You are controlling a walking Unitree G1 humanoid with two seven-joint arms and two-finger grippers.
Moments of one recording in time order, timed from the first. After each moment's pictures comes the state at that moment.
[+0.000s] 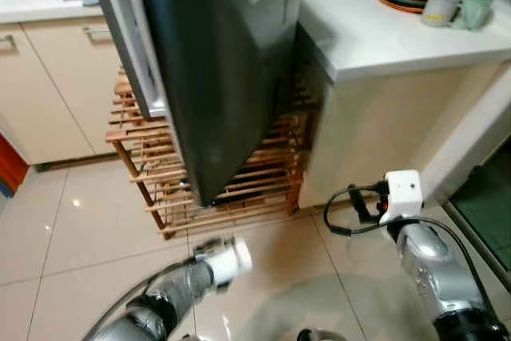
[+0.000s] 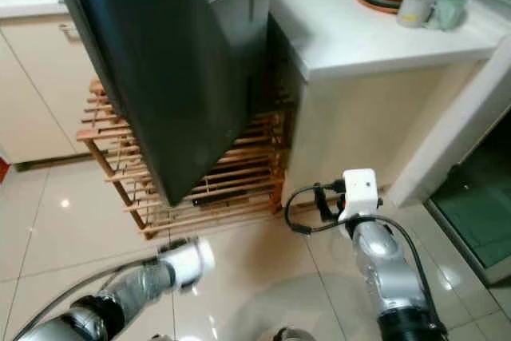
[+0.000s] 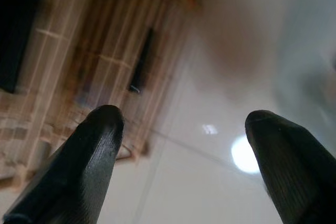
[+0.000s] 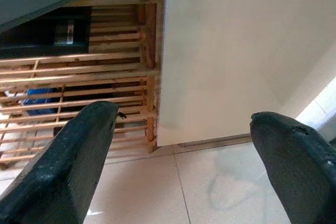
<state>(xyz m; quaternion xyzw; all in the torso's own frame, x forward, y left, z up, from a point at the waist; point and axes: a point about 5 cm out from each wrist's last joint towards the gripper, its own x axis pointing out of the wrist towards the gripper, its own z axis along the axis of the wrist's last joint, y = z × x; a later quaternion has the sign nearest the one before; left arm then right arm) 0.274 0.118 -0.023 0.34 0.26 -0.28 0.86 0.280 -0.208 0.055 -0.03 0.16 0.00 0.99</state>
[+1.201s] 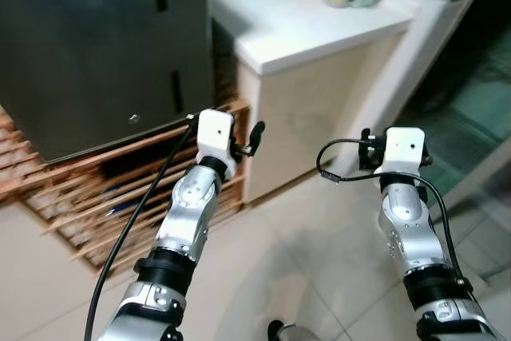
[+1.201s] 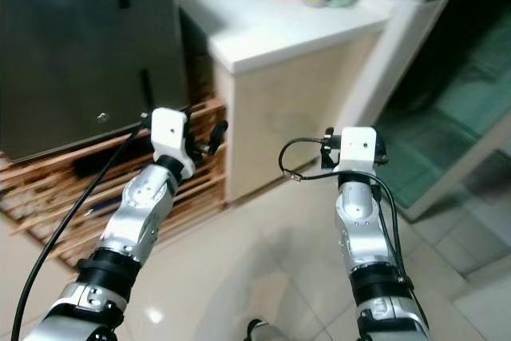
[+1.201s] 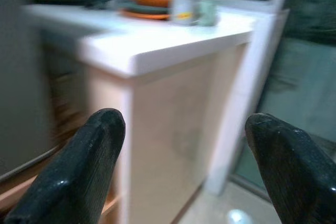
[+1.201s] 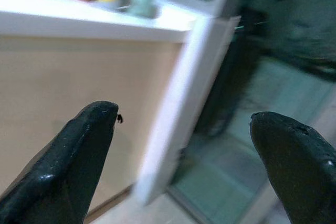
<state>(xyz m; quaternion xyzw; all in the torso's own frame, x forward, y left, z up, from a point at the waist) 0.336 0.092 0.121 -0.01 -0.03 -0.16 0.99 0.328 -0.198 0.107 -0.09 -0.02 -0.11 0.99</state>
